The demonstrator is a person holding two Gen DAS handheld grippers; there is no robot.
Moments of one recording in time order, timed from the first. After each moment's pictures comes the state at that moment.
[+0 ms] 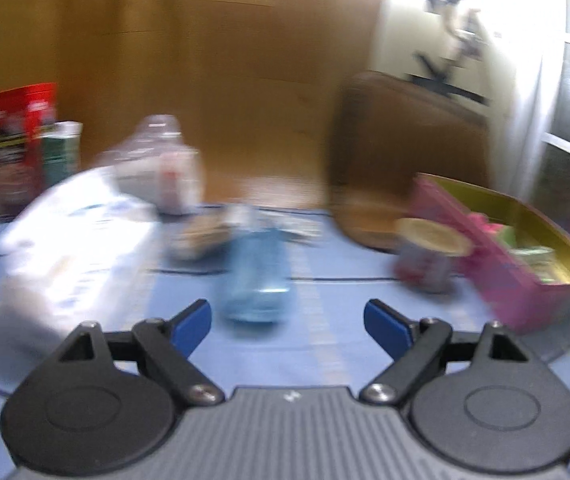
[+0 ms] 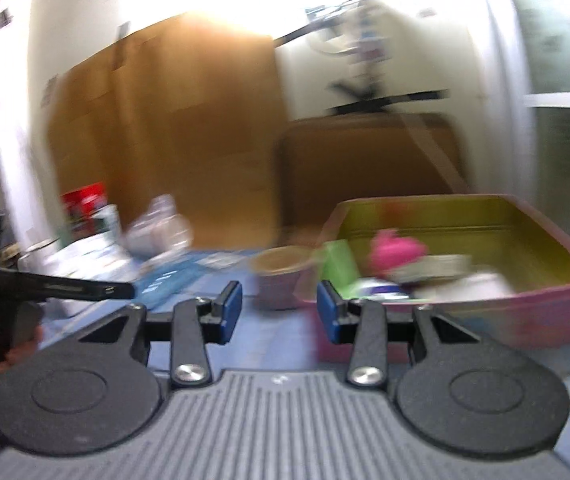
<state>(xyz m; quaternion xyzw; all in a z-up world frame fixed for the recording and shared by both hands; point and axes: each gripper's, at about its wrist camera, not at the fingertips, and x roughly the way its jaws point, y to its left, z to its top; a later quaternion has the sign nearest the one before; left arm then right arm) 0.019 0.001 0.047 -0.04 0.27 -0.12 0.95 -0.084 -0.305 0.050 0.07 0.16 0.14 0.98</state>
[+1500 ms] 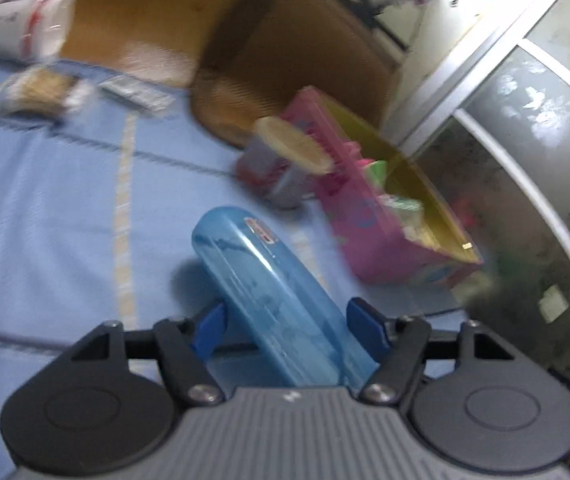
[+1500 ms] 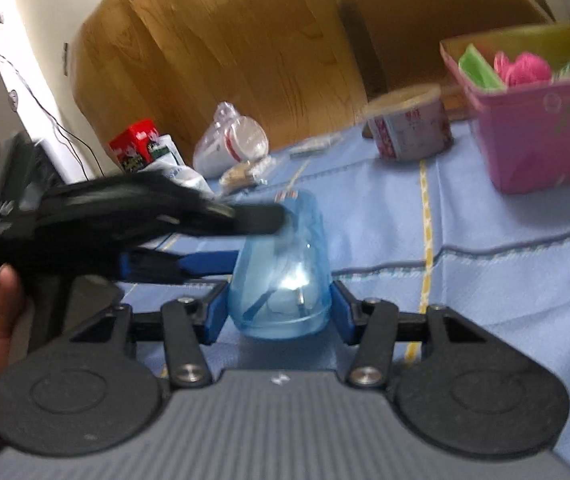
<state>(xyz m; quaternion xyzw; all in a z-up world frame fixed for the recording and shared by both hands) 0.042 -0.069 0.021 -0.18 0.40 -0.33 0.83 -0.080 -0.245 -0.012 0.19 0.24 0.18 0.94</state>
